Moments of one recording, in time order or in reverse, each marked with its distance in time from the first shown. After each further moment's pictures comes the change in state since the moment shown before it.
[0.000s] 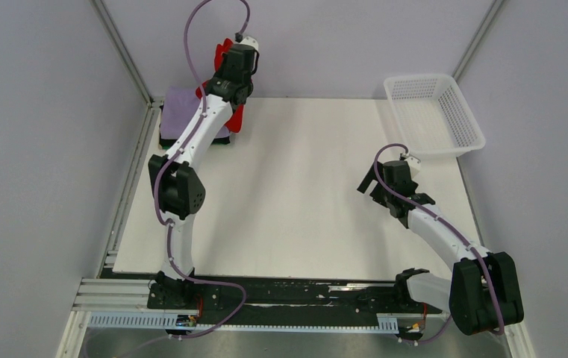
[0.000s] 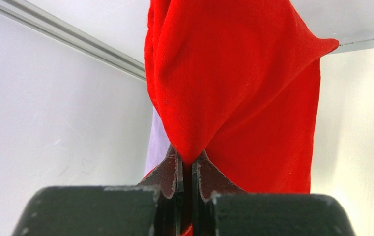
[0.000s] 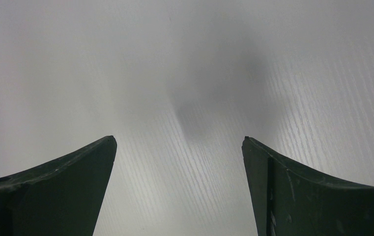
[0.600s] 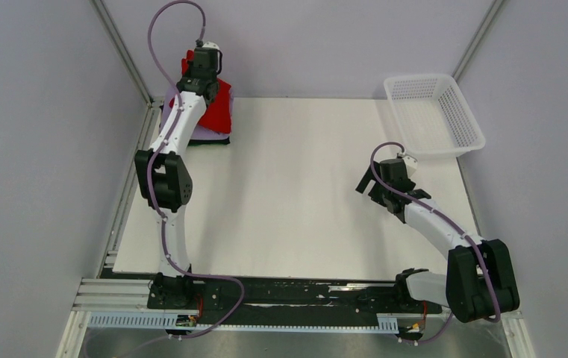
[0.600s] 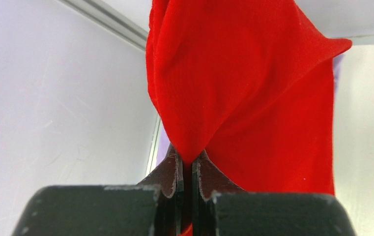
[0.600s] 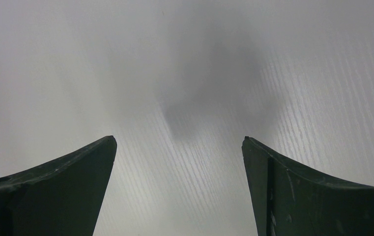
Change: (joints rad) left arm 0.184 0.016 -0.049 -0.018 0.092 -0.076; right arm 0.000 0.070 0.019 0.003 0.000 -0.005
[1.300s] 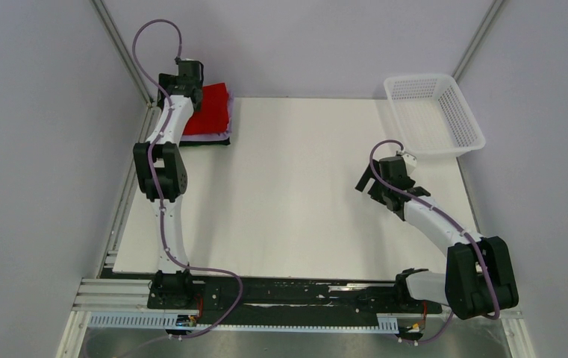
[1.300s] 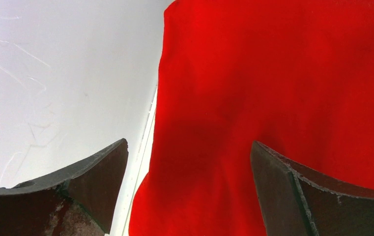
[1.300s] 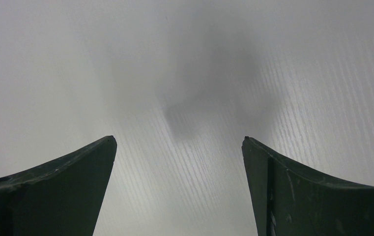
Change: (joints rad) left arm 0.159 0.171 0.005 -0.002 0.025 -0.086; right arm 0.000 0.023 0.026 -0.006 0.001 -0.010
